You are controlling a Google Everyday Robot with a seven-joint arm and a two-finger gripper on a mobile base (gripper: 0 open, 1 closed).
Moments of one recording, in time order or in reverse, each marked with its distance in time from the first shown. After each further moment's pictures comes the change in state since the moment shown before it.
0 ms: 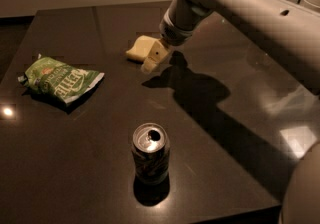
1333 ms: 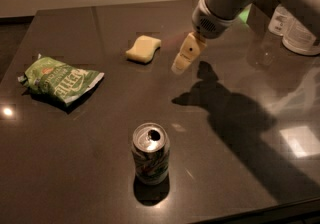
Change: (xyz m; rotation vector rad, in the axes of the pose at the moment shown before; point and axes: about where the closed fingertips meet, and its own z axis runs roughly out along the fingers) arm 0.055 0.001 -0.089 0.049 0.044 -0.075
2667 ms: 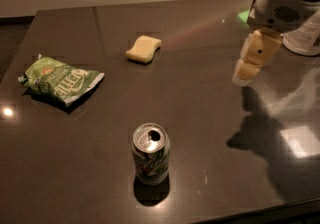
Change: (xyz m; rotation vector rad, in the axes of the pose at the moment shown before) arm 0.094 0.028 -0.120 0.003 0.144 -0.128
